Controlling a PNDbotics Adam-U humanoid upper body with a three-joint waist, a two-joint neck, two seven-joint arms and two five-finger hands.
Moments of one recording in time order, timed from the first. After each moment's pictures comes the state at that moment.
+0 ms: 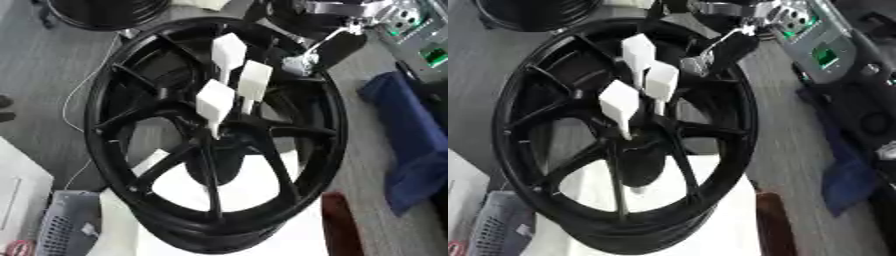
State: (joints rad) left arm -0.02 0.37 0.13 -1.93 0.20 0.11 0.15; right arm -0.97 -0.52 0.40 -1.41 0.32 -0.53 0.65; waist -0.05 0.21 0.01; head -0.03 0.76
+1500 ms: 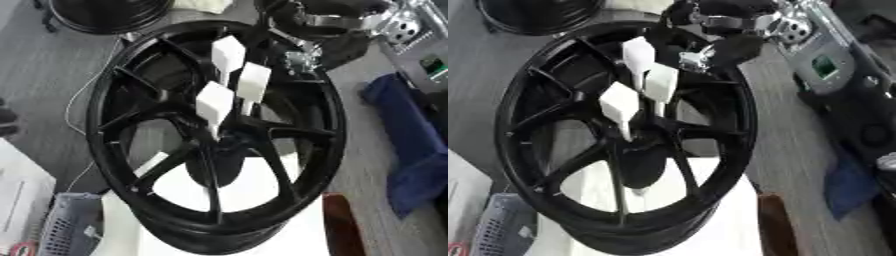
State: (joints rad) left arm 0.01 0.37 0.14 -1.90 0.18 0.10 0.15; right arm -0.94 -0.51 0.39 -1.45 0.39 -0.55 0.63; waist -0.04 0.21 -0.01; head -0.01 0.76
